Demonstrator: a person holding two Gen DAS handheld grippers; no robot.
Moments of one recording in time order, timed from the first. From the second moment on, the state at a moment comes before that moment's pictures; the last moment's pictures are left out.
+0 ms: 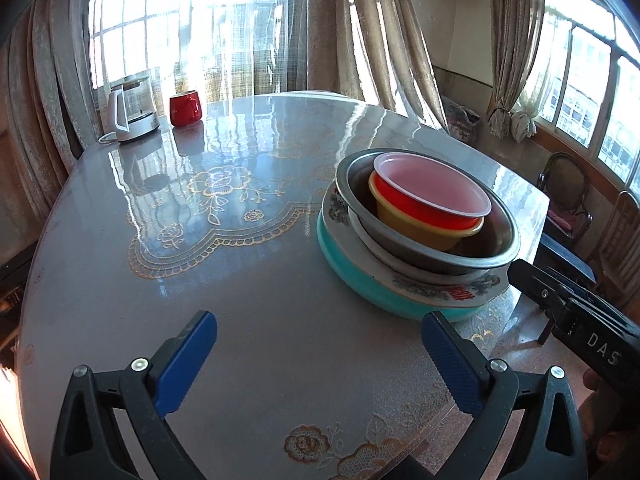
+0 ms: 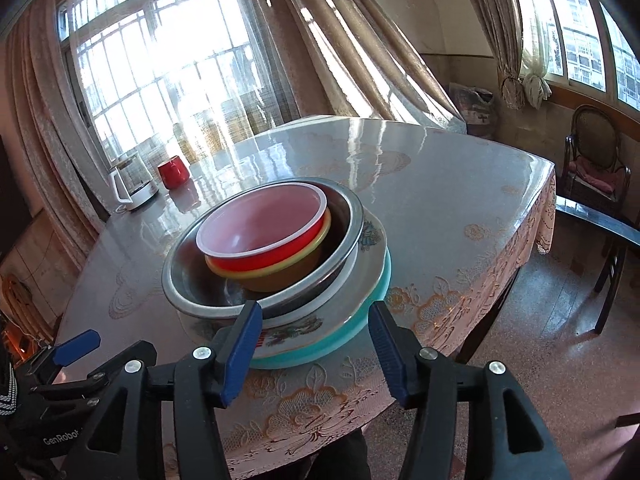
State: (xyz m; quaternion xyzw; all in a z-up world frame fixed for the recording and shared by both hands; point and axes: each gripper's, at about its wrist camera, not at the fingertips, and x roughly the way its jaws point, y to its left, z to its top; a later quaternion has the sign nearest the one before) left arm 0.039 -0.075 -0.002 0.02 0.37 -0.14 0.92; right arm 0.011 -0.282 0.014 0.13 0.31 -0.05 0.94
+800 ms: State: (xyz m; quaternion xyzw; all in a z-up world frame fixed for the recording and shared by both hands) left arm 0.010 -0.043 -0.026 -0.02 0.37 -0.10 0.92; right arm -0.037 -0.243 -0.010 0.07 0.30 -0.04 0.95
